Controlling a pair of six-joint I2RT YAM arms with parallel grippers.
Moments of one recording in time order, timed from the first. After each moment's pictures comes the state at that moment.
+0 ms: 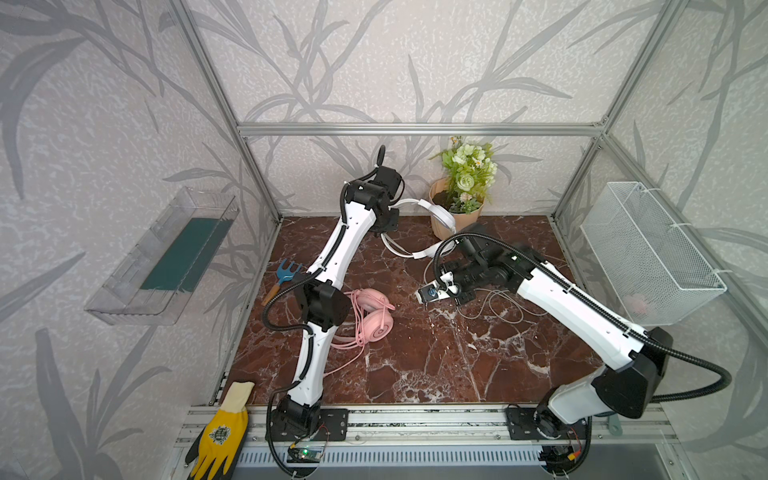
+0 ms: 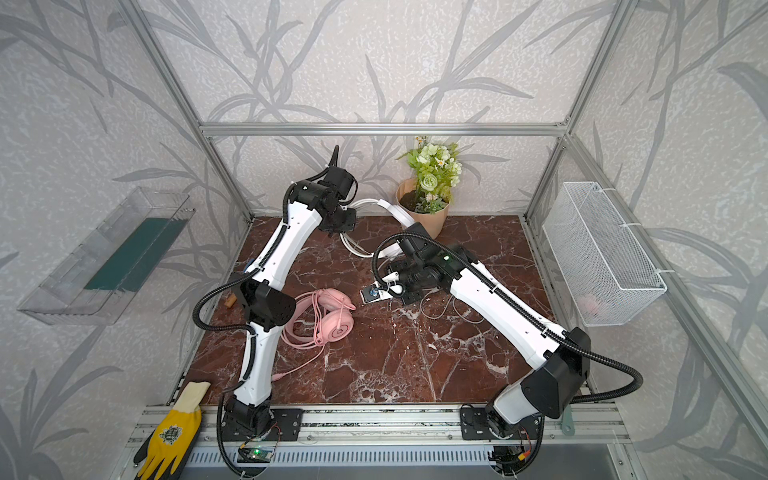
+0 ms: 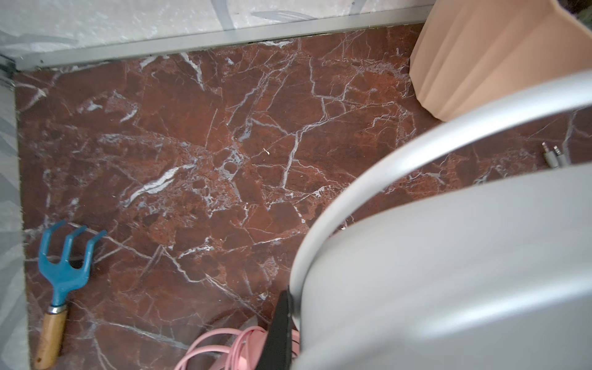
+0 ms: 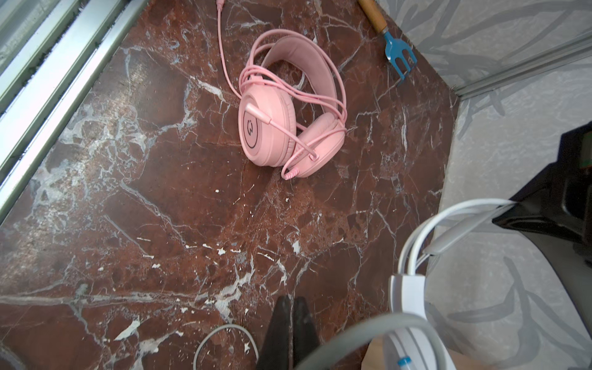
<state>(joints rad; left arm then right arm) -0.42 2.27 2.60 -1.41 -0.19 -0.25 0.70 1.54 1.59 -1.06 -0.33 -1.31</state>
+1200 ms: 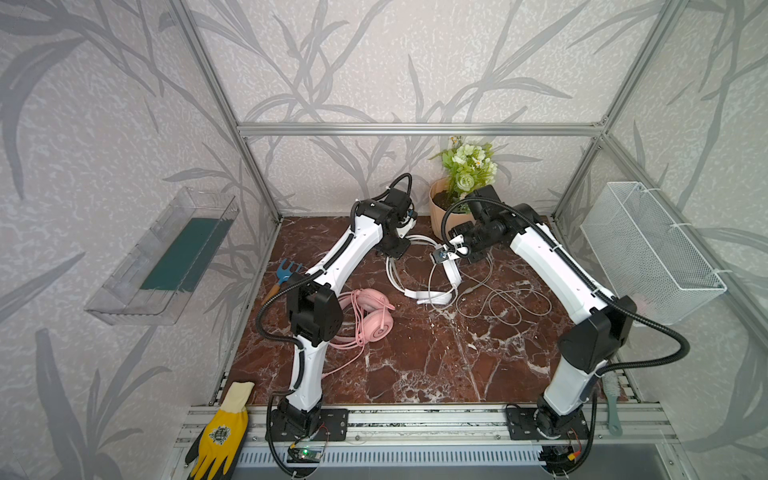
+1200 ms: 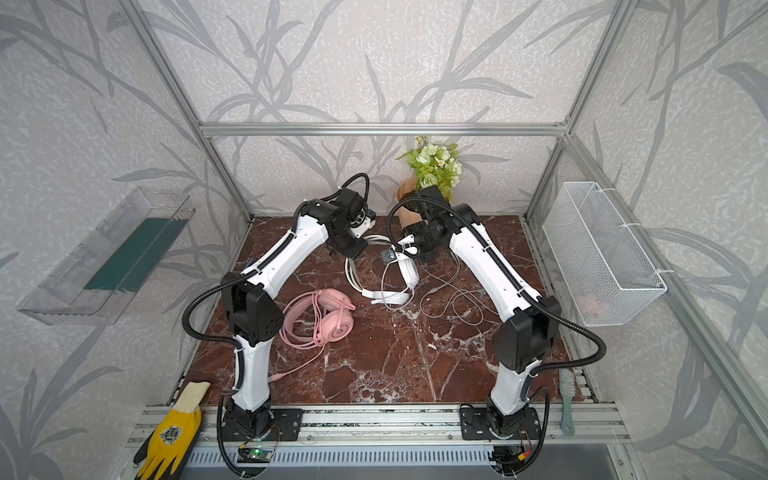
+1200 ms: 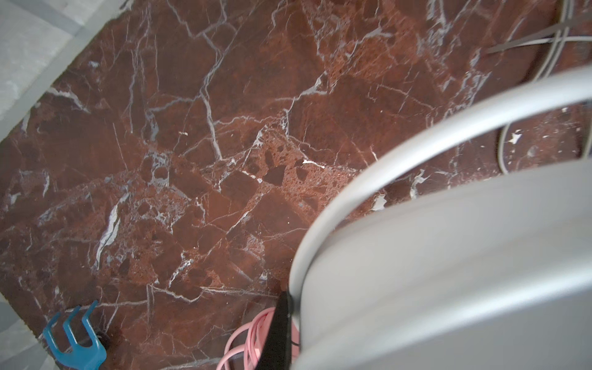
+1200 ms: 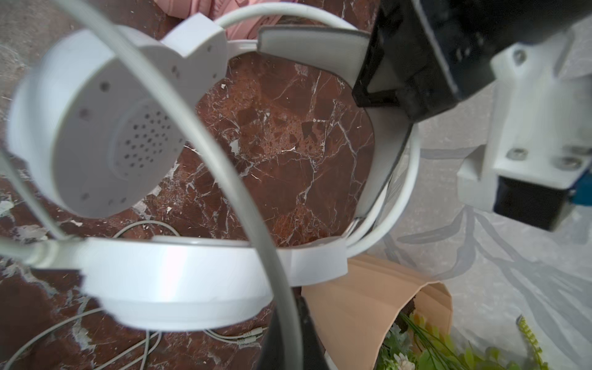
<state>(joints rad) -0.48 2.06 2.12 -1.23 -0.02 0.18 0.44 1.84 1.93 -1.11 -0.31 -1.57</state>
